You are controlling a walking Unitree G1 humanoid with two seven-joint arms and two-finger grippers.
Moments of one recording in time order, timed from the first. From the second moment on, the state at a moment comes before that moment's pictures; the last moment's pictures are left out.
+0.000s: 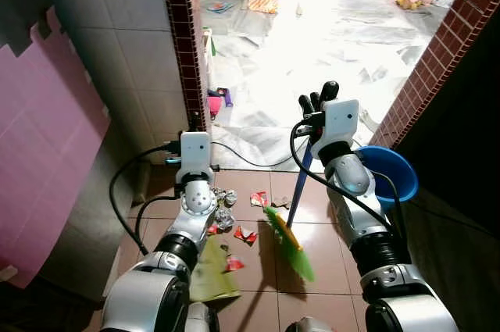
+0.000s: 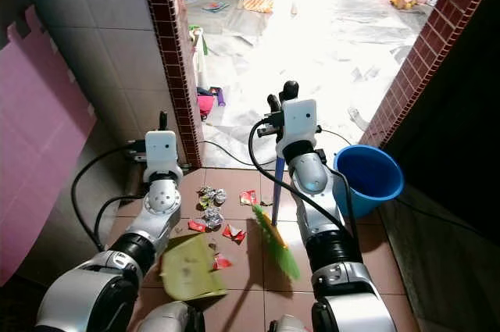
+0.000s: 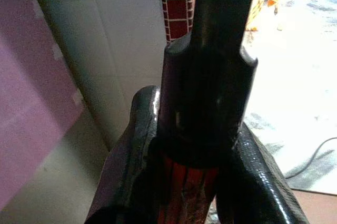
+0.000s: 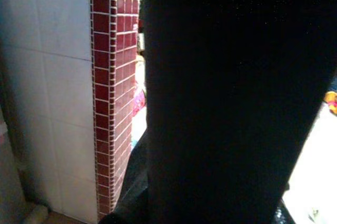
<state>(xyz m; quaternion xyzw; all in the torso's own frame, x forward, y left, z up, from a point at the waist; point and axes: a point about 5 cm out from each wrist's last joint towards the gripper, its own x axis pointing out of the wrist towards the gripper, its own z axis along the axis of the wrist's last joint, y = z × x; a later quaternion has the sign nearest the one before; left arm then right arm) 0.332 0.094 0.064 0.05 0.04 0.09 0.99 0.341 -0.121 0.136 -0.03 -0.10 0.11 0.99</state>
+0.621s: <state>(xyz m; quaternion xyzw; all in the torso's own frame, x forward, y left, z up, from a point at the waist) 0.323 0.077 0.046 -0.03 0.10 -0.01 0.99 0.348 -0.111 0.125 0.05 -0.02 0.12 0.99</state>
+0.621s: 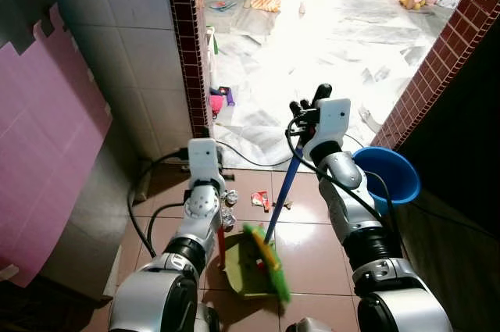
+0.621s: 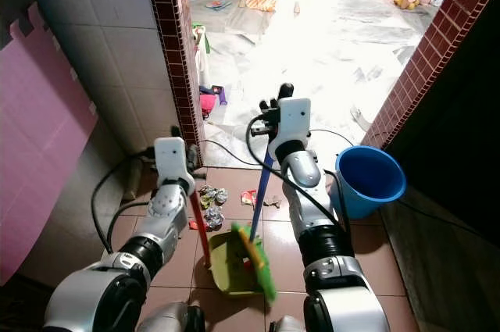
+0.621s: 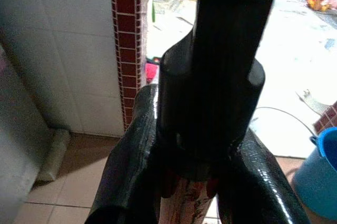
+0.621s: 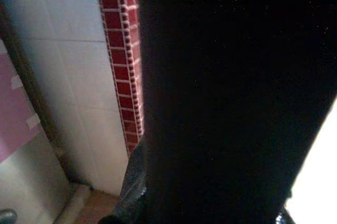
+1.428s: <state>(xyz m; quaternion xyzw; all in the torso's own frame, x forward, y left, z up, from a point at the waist) 0.323 0.085 0.041 -0.10 0.12 -0.07 0.99 0.359 -0.118 0.190 -0.01 -0.11 0.20 0.97</state>
